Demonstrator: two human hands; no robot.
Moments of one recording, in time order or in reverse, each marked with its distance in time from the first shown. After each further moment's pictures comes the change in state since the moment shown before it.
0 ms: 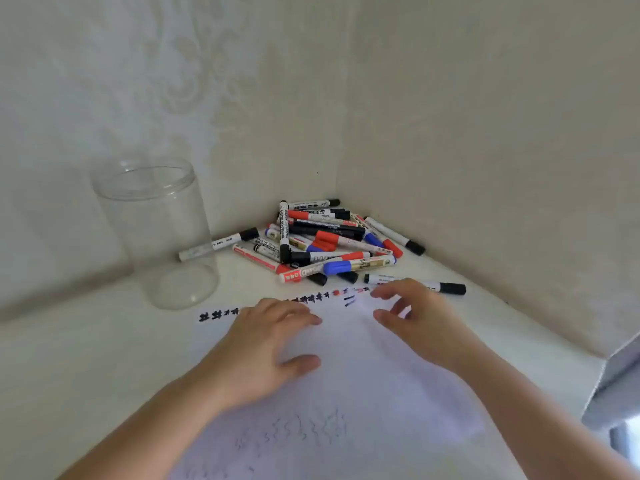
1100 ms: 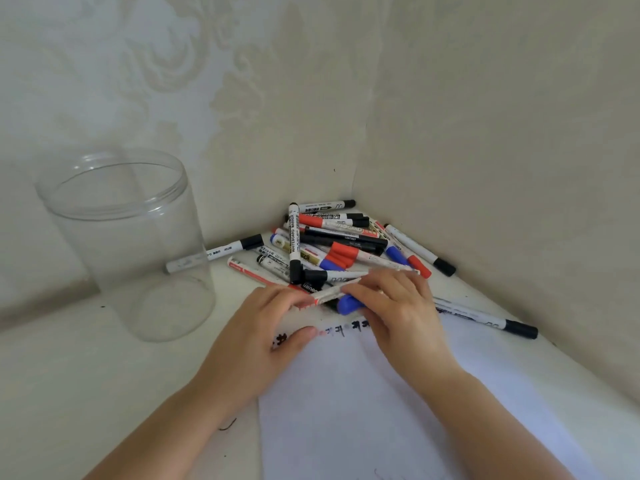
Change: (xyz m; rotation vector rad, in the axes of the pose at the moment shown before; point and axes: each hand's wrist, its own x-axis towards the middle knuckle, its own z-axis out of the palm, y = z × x) left_hand 0.040 -0.037 -0.004 -0.275 0.295 -0.075; right_hand 0.063 -0.020 0.043 -0.444 0.319 -0.464
